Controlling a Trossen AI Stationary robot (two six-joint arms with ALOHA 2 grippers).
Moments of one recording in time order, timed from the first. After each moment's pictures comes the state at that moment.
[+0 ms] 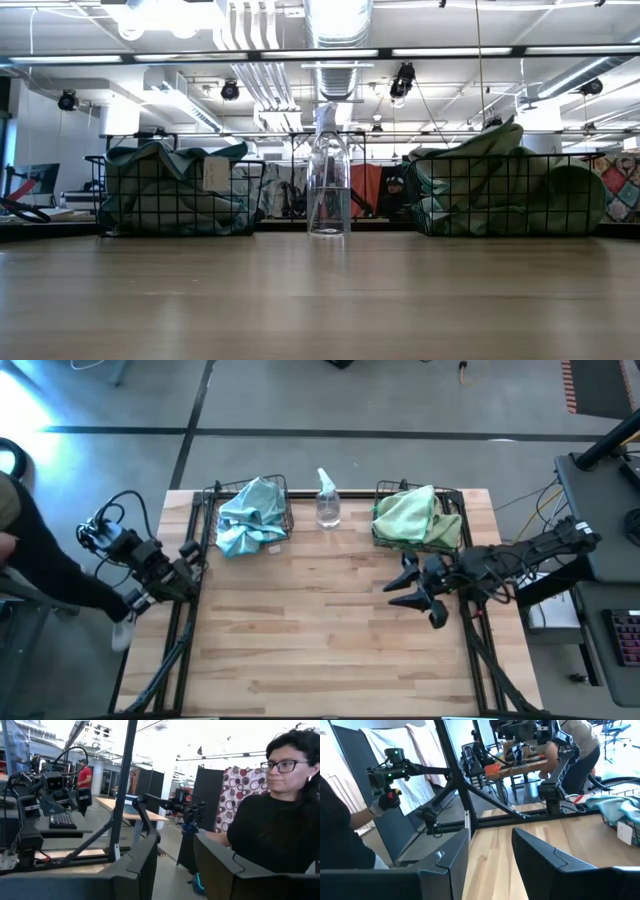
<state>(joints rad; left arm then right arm) -0.52 0.25 0.65 -0.15 0.05 -0.21 0.32 0.87 0.72 0.14 0.03 0.29</state>
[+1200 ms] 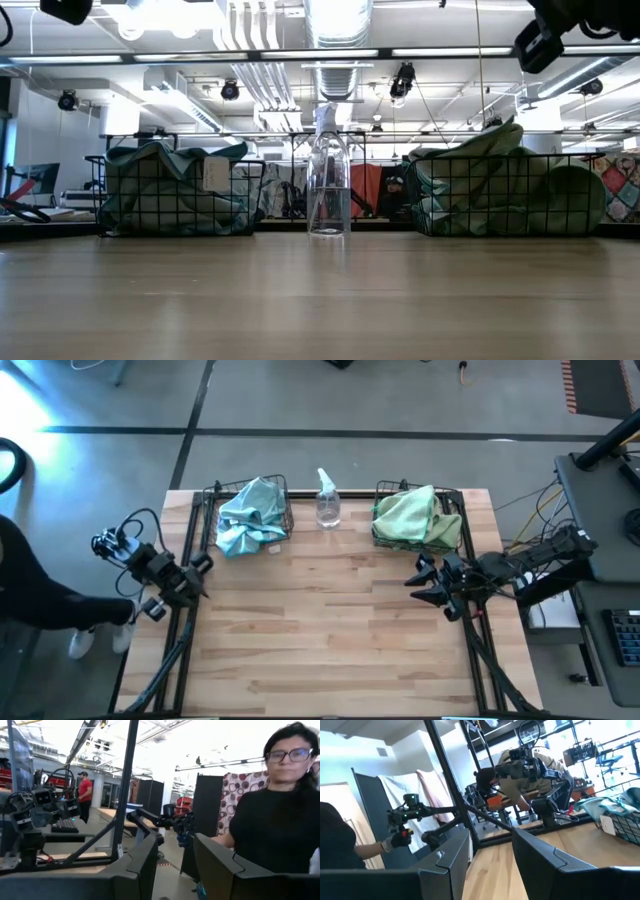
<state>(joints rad) -0.52 0.01 0.33 0.00 0.04 -0.19 0.32 0.43 0.19 0.49 0.08 0.34</state>
